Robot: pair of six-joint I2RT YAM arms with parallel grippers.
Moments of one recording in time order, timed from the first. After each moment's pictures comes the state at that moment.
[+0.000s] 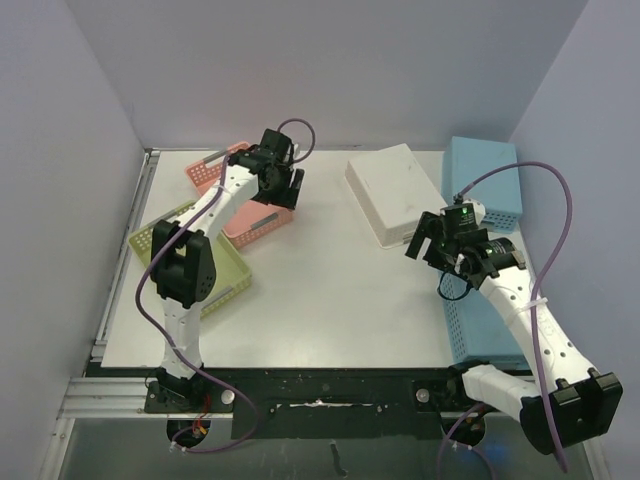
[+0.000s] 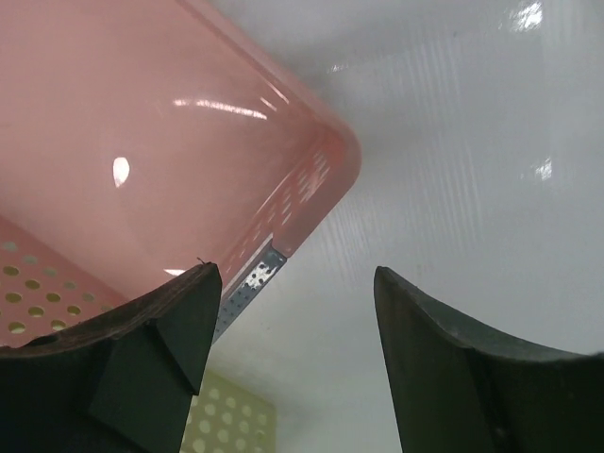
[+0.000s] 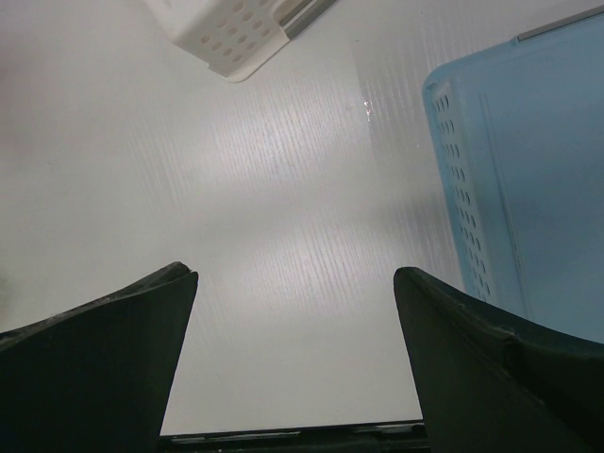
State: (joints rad) left arm -0.44 2.08 1.96 -0.88 -0.10 -0.15; right arm 0.28 1.09 1.03 -0.85 0.16 0.59
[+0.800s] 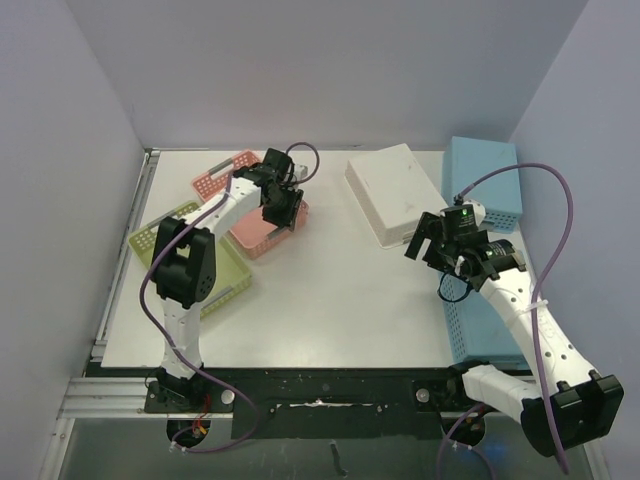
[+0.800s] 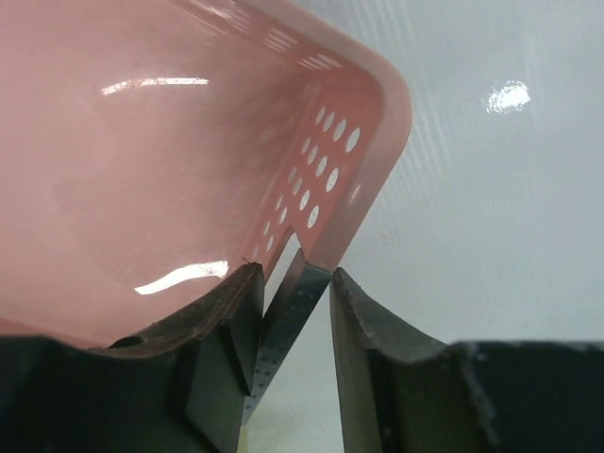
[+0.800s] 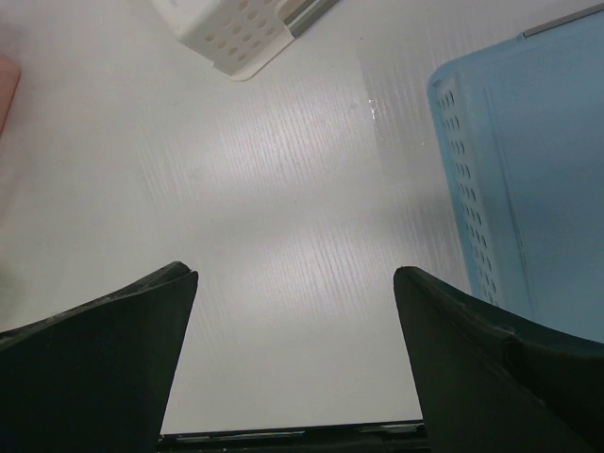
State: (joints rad) left arm -0.43 2.08 1.74 -0.77 0.09 -0.10; right arm 0.29 1.07 1.02 -0.84 0.16 0.60
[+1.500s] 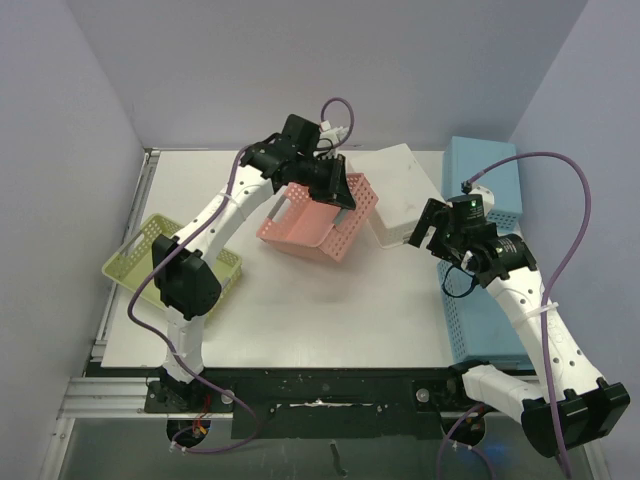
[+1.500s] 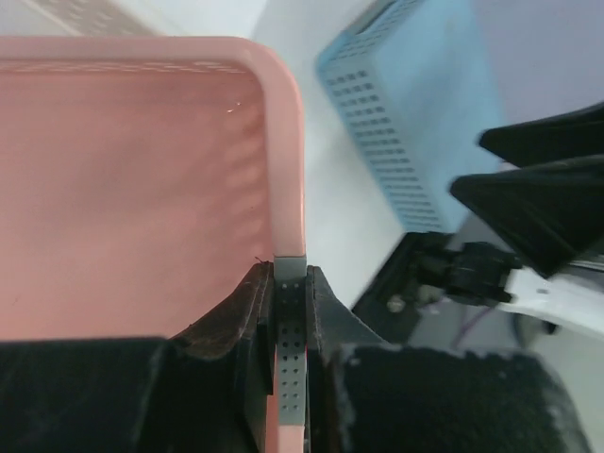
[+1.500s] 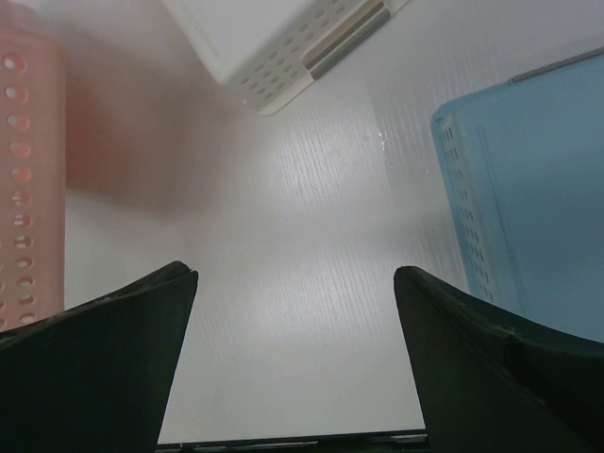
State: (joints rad) left arm -0.62 2.04 2.12 -0.88 0.51 -0.36; right arm 0.30 1.07 1.12 -0.87 0.19 0.60
